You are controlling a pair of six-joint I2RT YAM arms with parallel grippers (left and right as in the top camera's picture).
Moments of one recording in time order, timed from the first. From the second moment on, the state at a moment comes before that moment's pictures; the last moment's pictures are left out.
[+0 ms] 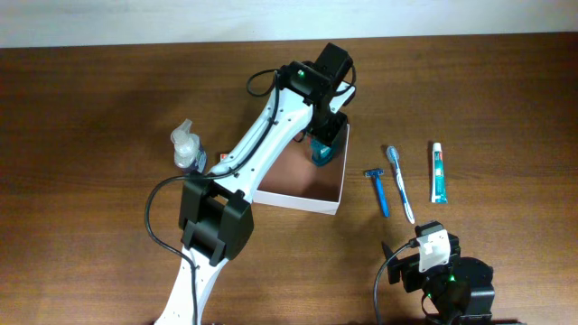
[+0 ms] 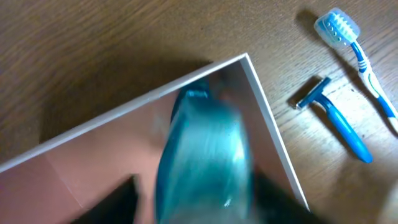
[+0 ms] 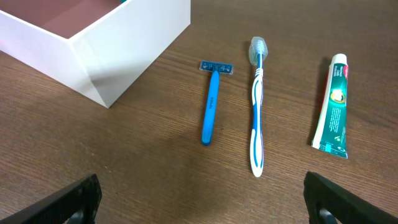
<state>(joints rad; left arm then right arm) -0.61 2.36 2.34 -1.27 0.10 -0.01 0.01 0.01 0.17 -0.72 -0.23 -0.18</state>
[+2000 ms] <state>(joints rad) -0.01 1.87 1.54 -1.02 0.00 0.09 0.01 0.01 0.17 -0.72 -0.23 -0.18</state>
